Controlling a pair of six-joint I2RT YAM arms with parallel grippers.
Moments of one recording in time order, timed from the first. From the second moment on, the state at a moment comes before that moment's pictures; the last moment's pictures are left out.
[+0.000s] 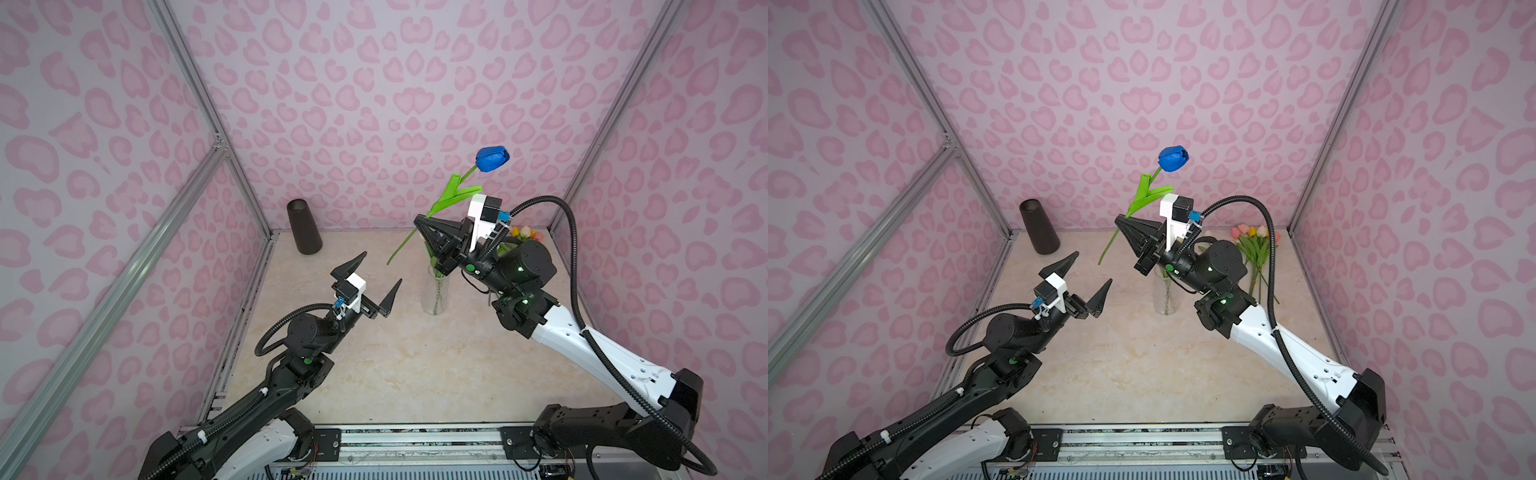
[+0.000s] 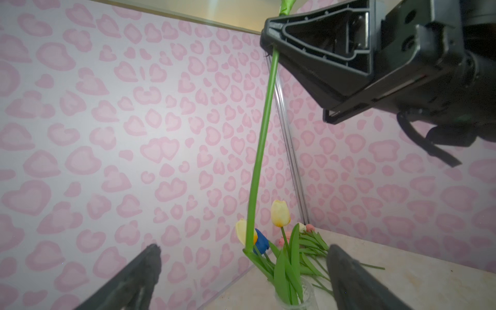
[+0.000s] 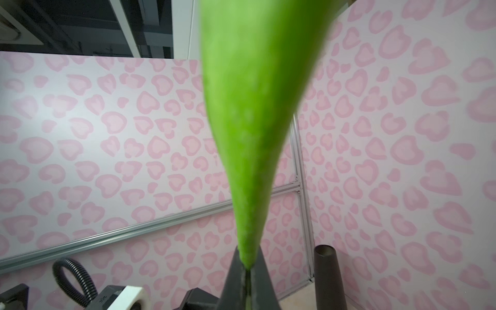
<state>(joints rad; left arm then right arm) -0.65 0.91 0.53 0.78 0.07 0.21 0.72 1.29 1.24 0.48 -0.33 0.33</state>
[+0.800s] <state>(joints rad) -0.64 1.04 0.46 0.73 -0.08 0.19 0.69 1.31 1.05 0.21 0.13 -0.02</state>
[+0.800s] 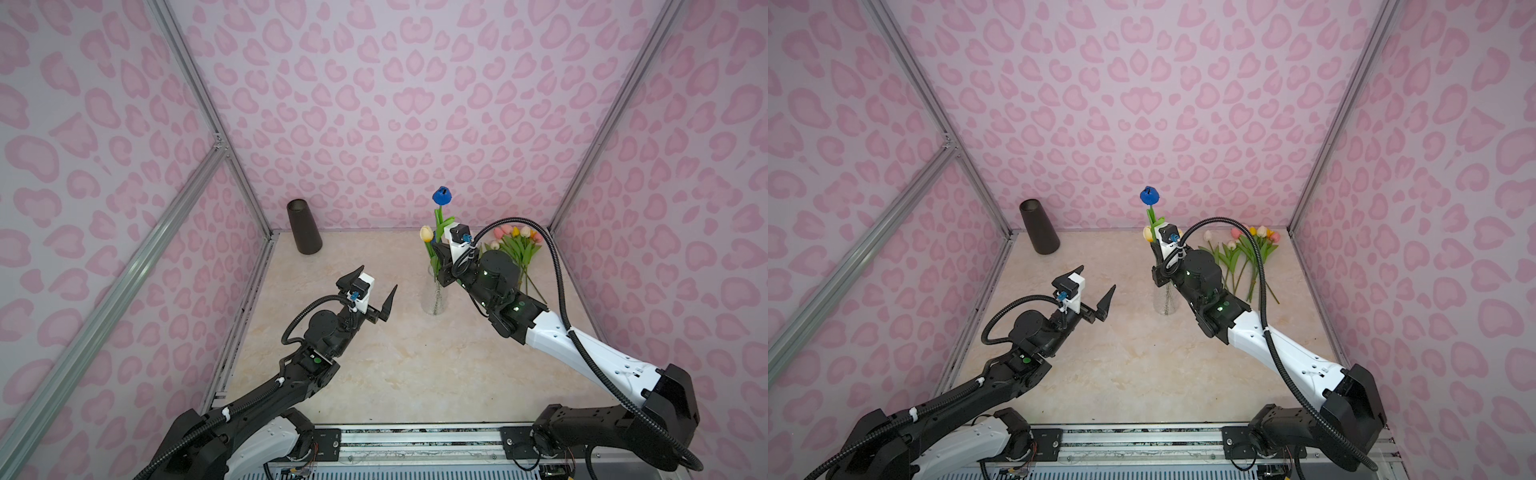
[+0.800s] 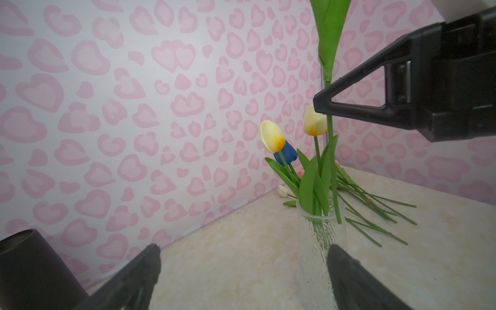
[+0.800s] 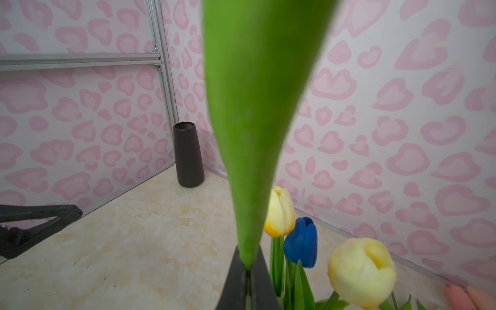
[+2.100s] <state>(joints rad) -0.64 1.14 0.56 0.72 -0.04 0.21 0.68 1.40 0.93 0.40 0.14 -0.10</state>
